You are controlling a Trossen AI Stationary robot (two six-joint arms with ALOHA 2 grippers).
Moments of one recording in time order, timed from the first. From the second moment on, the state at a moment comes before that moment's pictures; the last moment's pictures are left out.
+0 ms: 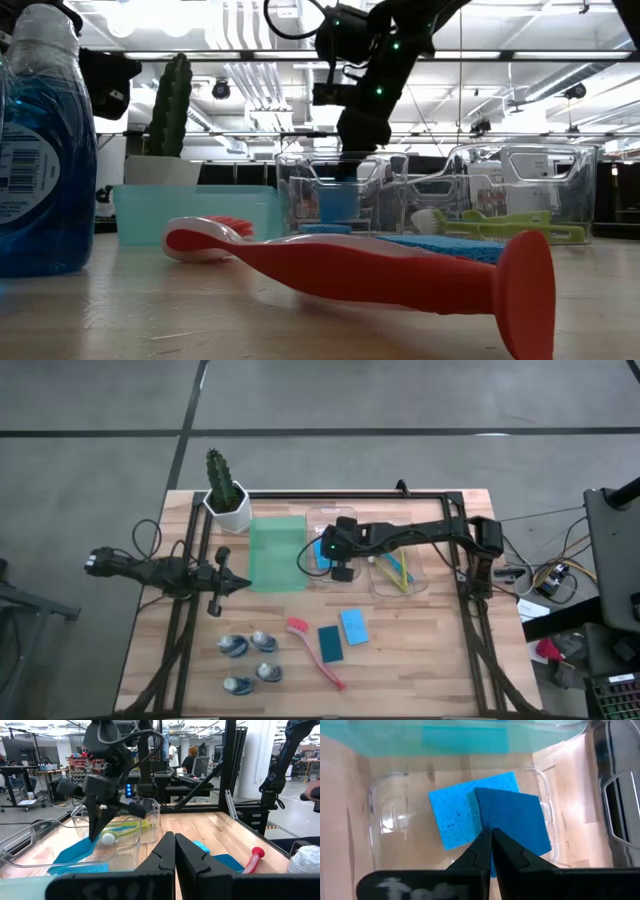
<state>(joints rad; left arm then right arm) -0.25 0.04 0.01 0.04 -0.18 0.01 -0.14 1.88 1.38 -0.56 0.26 -0.13</state>
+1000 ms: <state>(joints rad) -0.25 0.04 0.01 0.04 -0.18 0.01 -0.05 1.78 1.43 -0.58 0.25 -0.03</state>
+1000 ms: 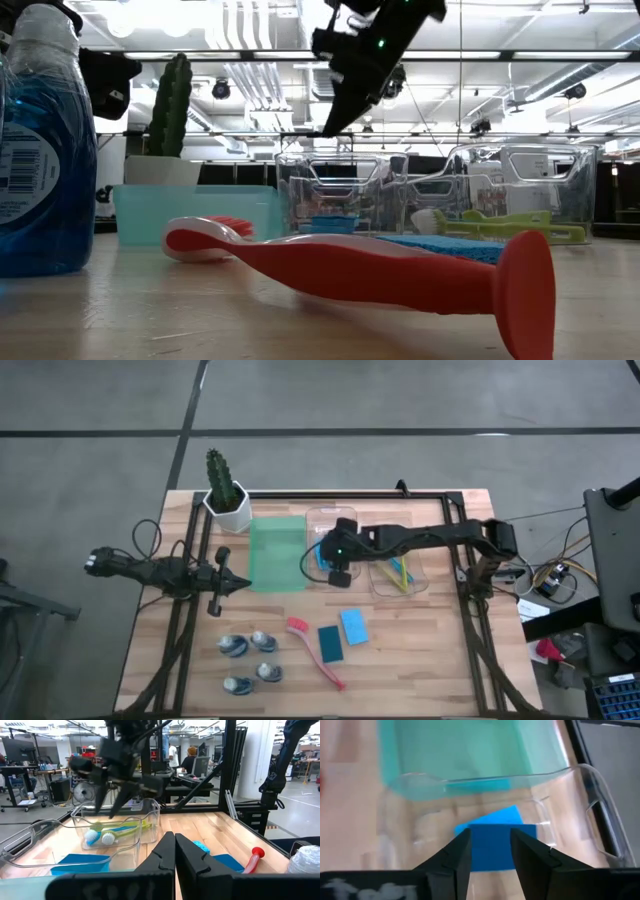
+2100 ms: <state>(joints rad) -0.25 0.04 0.01 0.04 -0.18 0.01 0.45 1.76 1.20 -0.61 0.23 0.27</state>
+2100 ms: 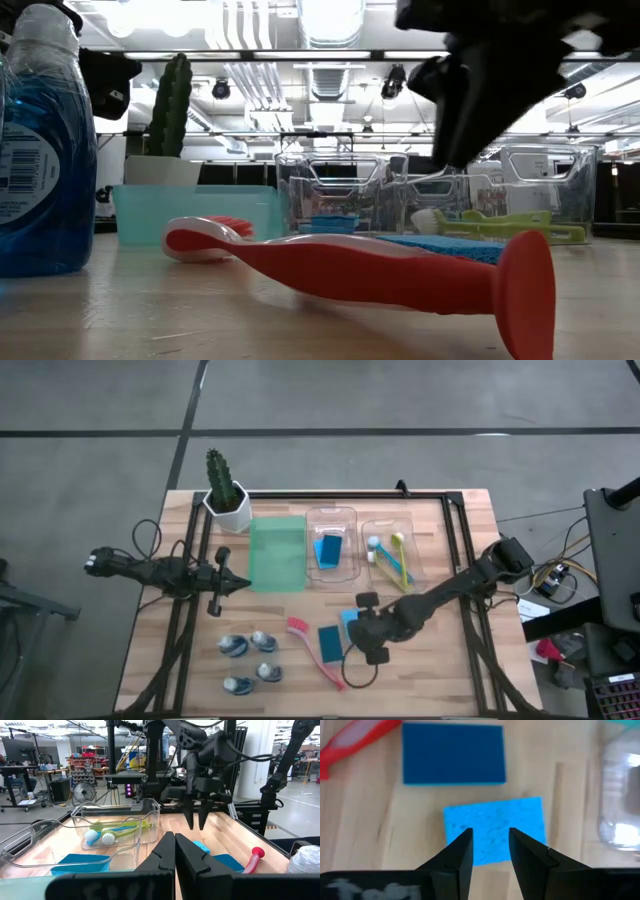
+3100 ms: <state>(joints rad) -0.25 0.05 0.01 0.04 -0.18 0.01 0.50 1.88 1.00 -0.25 0.25 0.29</state>
